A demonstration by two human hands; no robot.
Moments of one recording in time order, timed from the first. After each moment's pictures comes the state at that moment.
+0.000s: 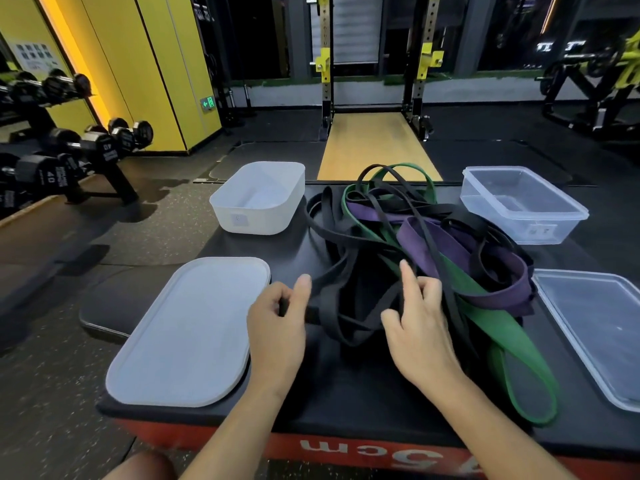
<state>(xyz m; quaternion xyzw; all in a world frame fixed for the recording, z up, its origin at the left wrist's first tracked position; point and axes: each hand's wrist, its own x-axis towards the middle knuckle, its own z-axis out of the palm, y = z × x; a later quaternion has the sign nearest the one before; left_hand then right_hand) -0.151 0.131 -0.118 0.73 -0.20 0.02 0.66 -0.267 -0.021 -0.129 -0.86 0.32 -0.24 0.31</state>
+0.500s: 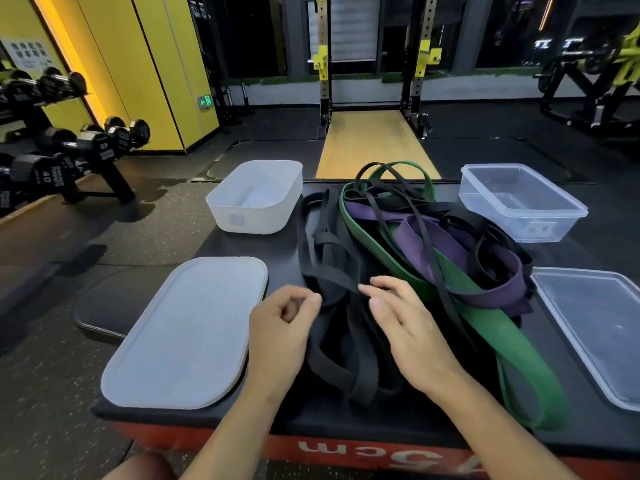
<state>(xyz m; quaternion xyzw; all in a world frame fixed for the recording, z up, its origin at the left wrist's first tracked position) -0.152 0.134 -0.118 0.72 -0.26 -0.01 0.64 -0.274 -0.022 -0.127 -0.84 0.18 -0.23 0.46</state>
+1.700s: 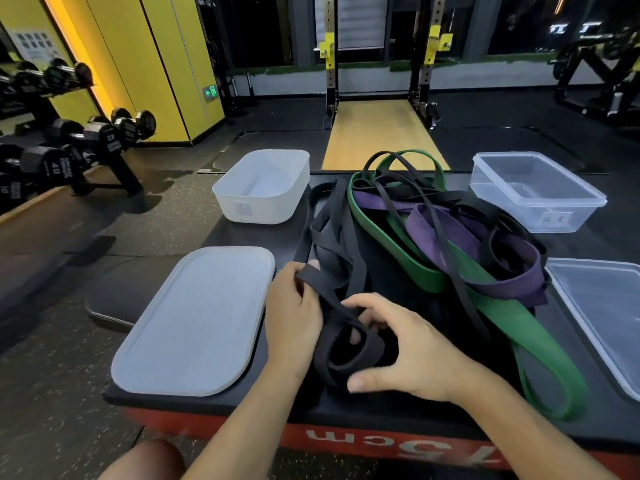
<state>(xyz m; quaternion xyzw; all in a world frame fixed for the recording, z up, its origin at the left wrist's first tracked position) -0.146 0.115 -0.118 0.77 -0.21 0.02 0.60 -0.284 -0.016 -0.112 -0.91 0.05 -0.04 0.41</state>
